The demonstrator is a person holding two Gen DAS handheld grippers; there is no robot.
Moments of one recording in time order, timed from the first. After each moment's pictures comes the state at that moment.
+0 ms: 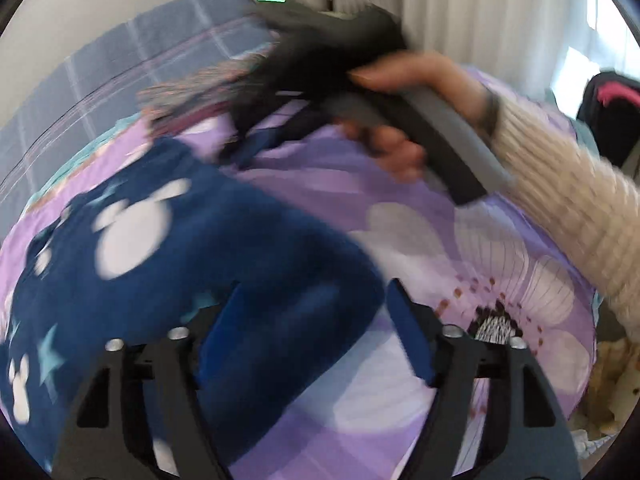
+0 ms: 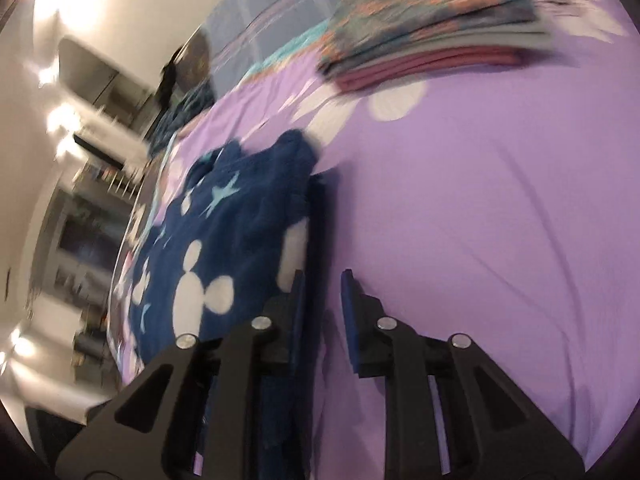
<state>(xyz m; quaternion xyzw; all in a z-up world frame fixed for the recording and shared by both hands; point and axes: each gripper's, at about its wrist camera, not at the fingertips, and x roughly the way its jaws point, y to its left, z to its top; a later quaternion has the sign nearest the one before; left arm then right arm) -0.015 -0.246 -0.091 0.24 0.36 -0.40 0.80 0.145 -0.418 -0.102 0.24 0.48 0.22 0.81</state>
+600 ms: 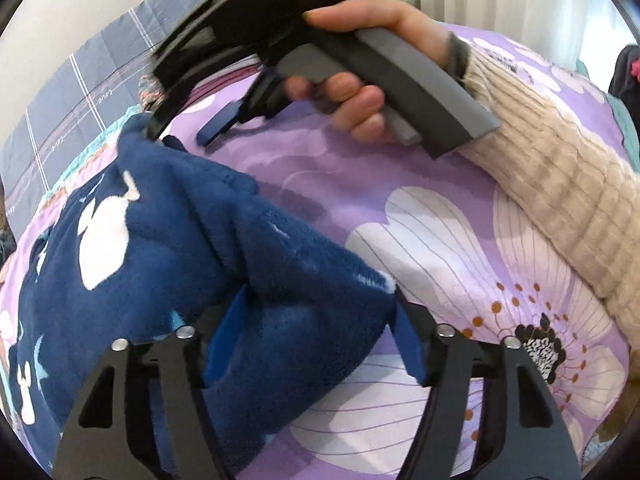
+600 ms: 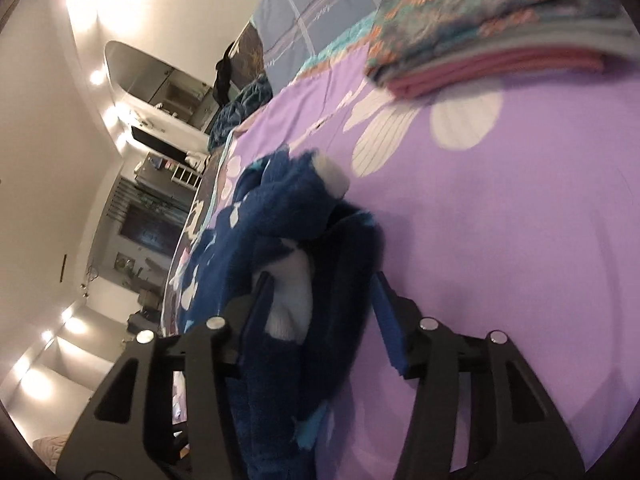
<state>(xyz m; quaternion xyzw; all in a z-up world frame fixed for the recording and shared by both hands) -0.002 -0.253 -0.105 0.27 0.39 -0.35 0.81 0.179 -0.423 -0.112 0.30 0.45 0.32 0.78</state>
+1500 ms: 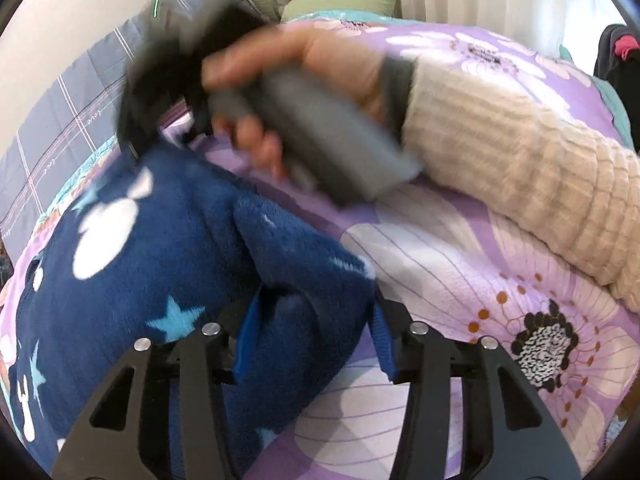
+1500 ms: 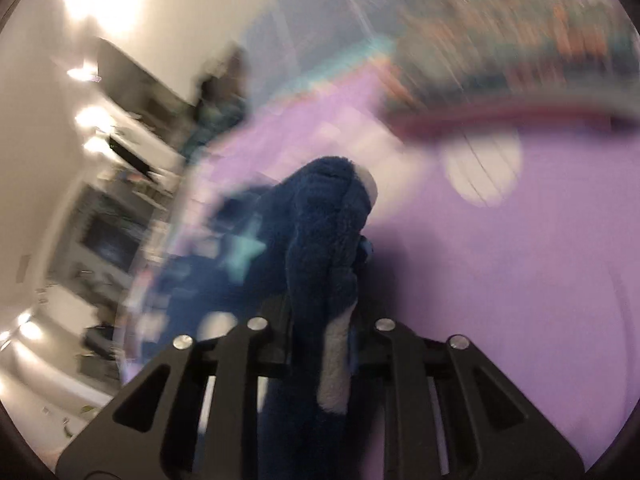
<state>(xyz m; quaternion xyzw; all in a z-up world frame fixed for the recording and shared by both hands) 0.000 -0.250 -0.120 0.30 0.36 -0.37 0.80 0.194 -0.379 -0.120 0.25 0.43 0.24 0.83</state>
